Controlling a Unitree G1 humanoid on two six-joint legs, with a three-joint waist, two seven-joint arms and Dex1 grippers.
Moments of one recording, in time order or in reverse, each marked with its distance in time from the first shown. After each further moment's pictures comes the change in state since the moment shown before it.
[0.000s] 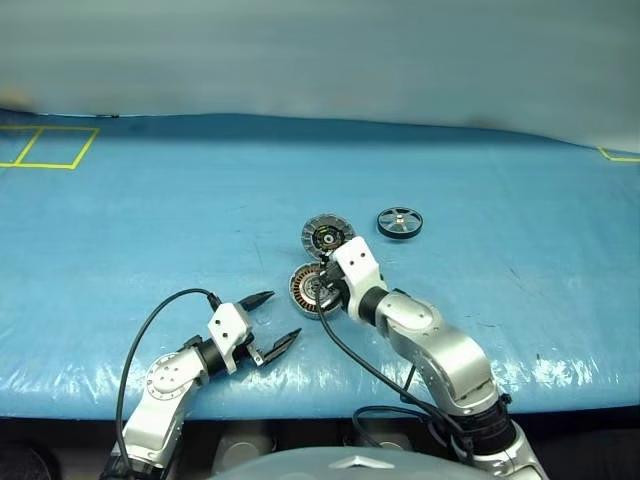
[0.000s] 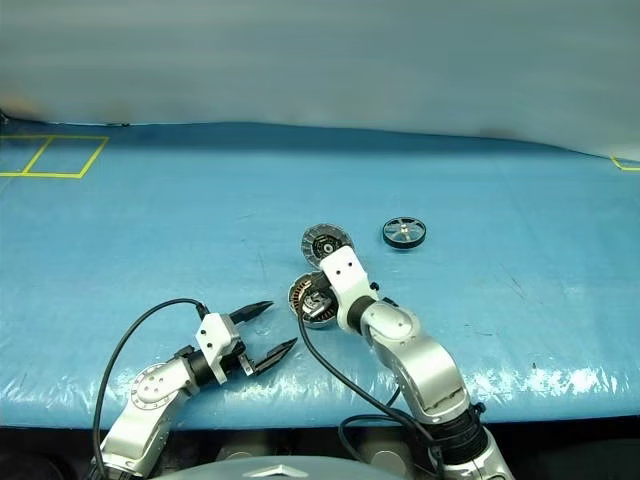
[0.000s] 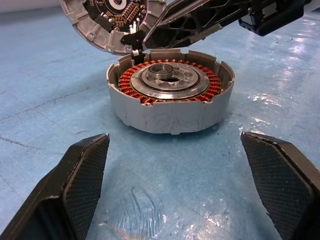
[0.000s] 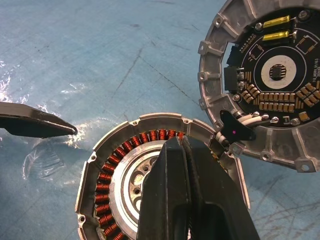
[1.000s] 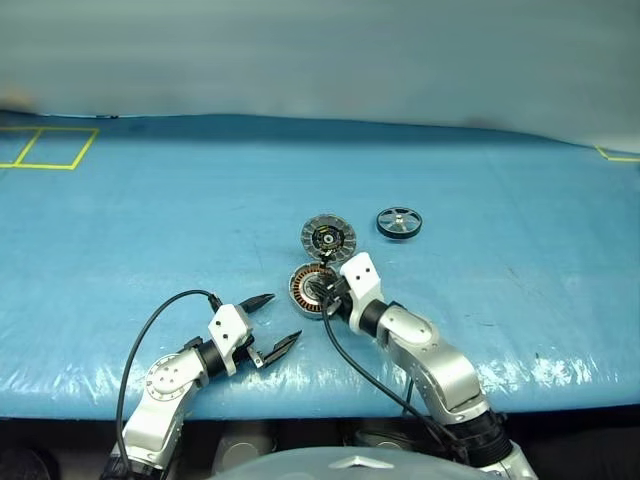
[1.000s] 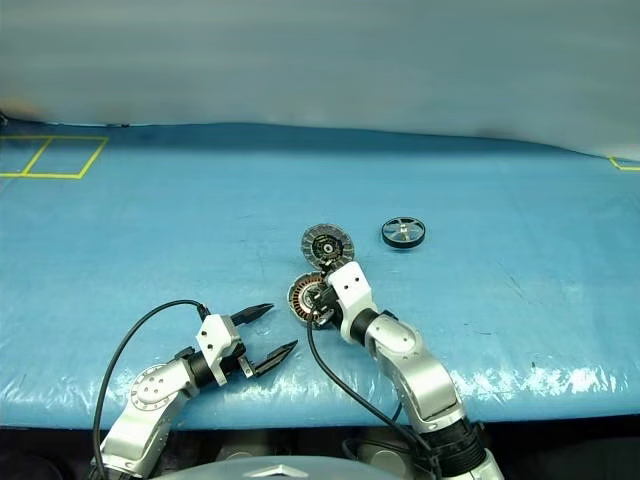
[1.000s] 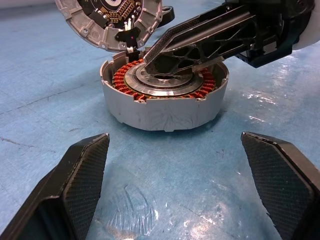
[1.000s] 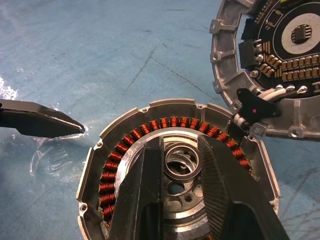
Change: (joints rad) left arm 0.005 0.001 0.000 0.000 -0.002 0.019 -0.017; right arm 0.118 0.011 -0.023 0.195 0.006 -0.379 0.111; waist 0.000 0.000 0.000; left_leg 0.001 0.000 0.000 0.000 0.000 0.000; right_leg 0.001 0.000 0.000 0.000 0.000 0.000
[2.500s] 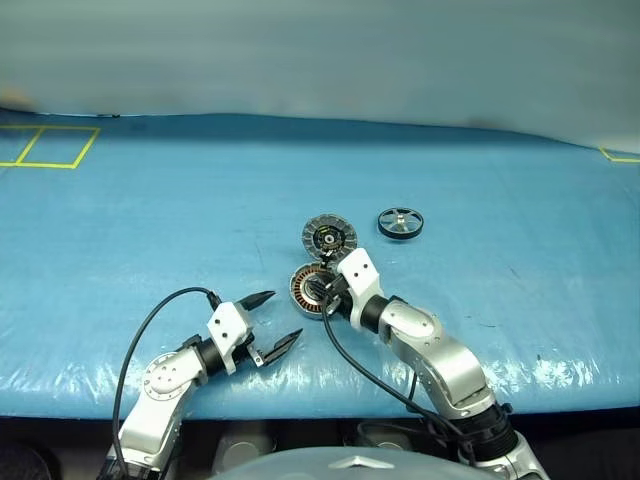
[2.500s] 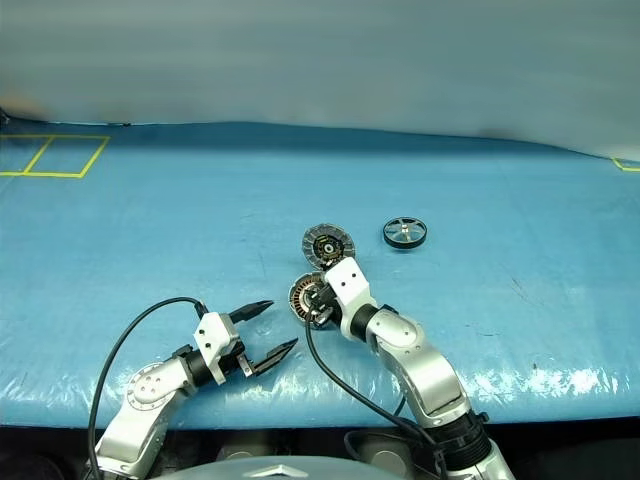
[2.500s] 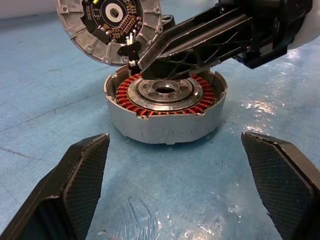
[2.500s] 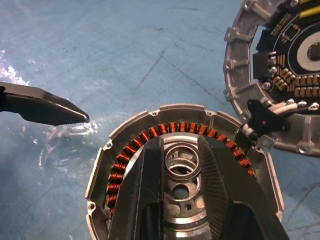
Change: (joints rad) left arm 0.015 0.008 0.003 -0.061 0.002 0.028 0.007; right arm -0.037 -0.047 0.015 -0.030 0.003 0.061 0.027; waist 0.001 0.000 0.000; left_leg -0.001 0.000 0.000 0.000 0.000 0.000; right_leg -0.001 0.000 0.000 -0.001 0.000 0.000
